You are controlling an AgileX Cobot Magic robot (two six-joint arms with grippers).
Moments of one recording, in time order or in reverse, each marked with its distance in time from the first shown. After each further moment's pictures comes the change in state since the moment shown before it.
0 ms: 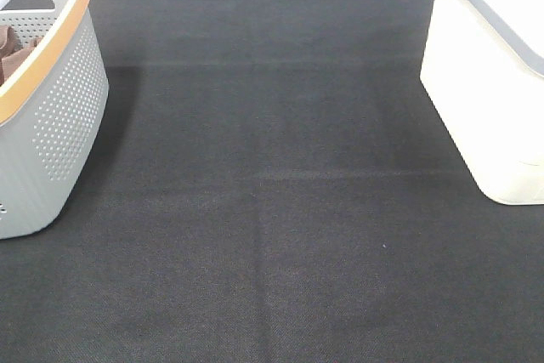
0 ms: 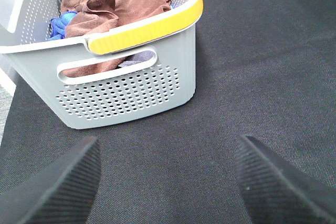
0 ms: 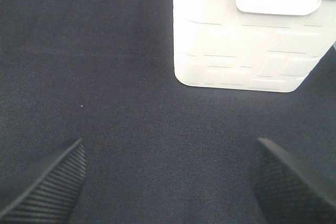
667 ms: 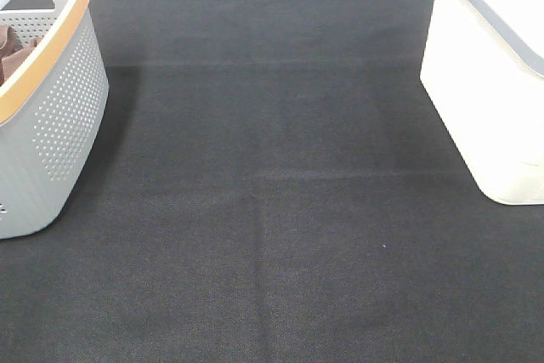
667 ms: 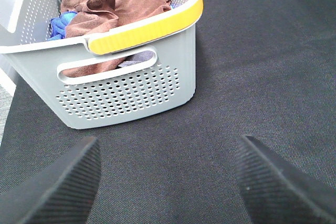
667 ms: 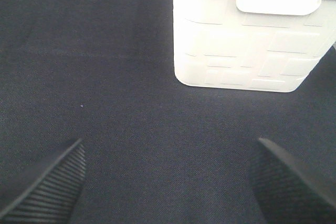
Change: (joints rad) left arm 0.000 0.000 0.000 0.000 0.000 0.000; right arm 0.000 0.000 0.000 0.000 0.000 0.000
